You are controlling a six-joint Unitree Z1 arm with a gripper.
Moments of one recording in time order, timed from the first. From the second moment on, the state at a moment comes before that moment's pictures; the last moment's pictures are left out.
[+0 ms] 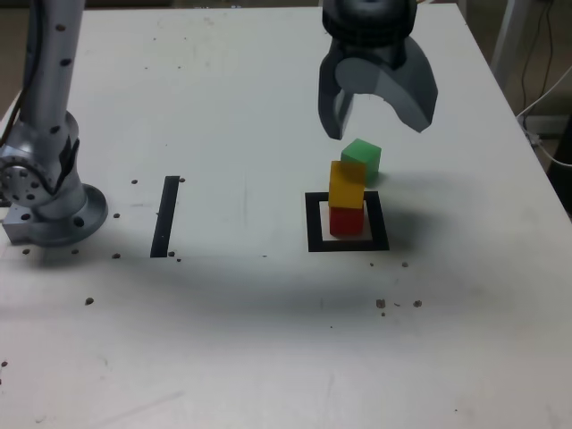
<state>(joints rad) 0.00 2.00 -1.77 1.36 0.13 0.30</state>
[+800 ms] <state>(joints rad) 0.12 2.08 -1.63 1.25 0.15 0.62</state>
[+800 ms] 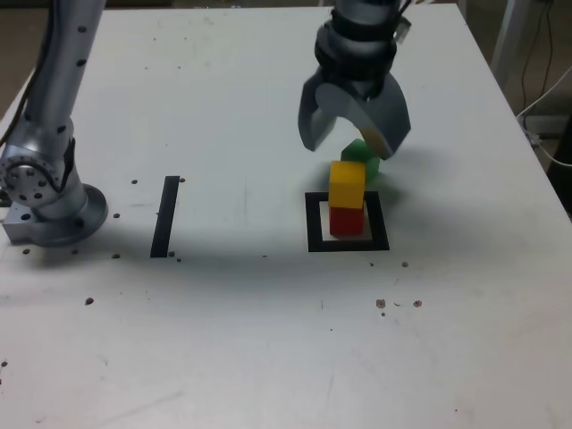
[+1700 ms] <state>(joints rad) 0.11 2.12 -1.57 1.09 0.15 0.60</state>
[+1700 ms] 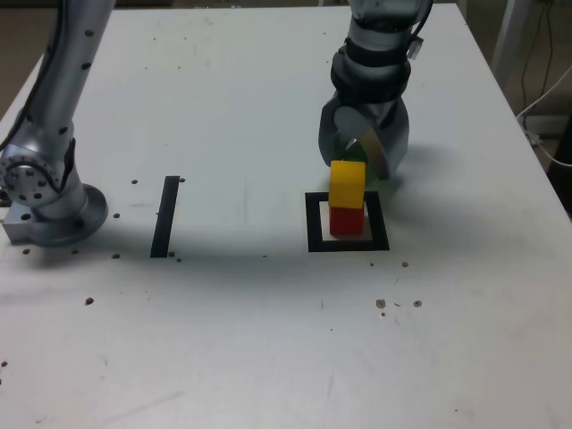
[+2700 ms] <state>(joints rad) 0.05 1.96 -1.74 1.36 0.22 0.46</state>
